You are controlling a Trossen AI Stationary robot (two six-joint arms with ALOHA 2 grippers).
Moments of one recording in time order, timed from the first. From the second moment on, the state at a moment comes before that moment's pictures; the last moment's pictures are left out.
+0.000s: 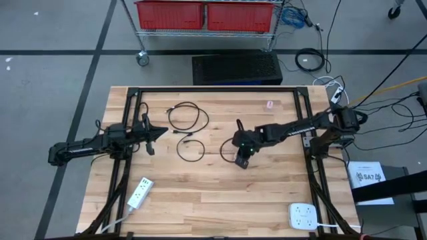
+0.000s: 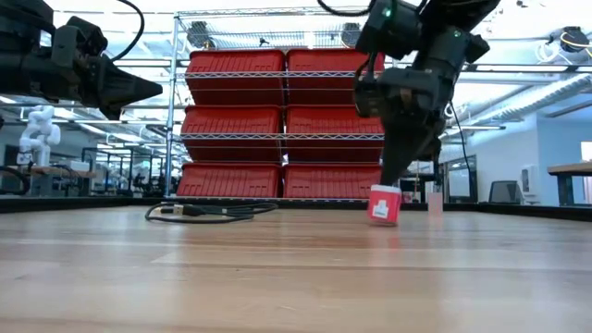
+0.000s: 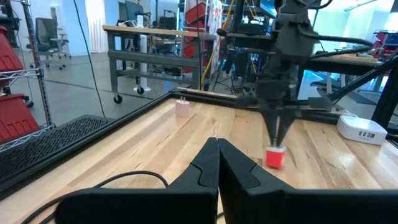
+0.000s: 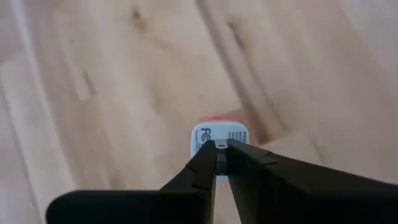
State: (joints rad) left arm 0.17 0.02 0.01 0.02 -0.06 -0.07; right arm 0.00 1.61 0.93 -0.42 -0.08 0.51
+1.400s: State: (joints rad) left arm 0.17 0.02 0.01 0.02 -0.06 -0.07; right arm 0.01 1.55 0.66 -0.09 0.23 0.40
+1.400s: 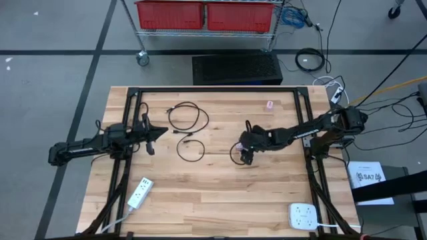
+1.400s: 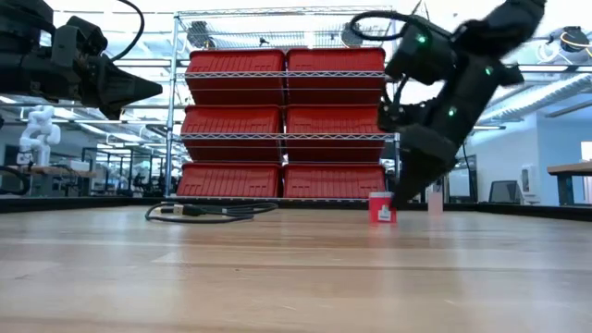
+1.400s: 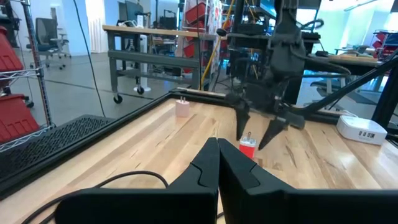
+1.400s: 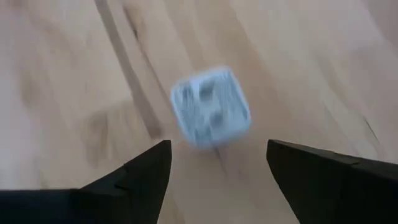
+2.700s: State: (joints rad) left arm 0.17 0.02 0.01 0.02 -0.06 -0.07; right arm -0.06 1.69 0.72 0.42 0.14 0.20
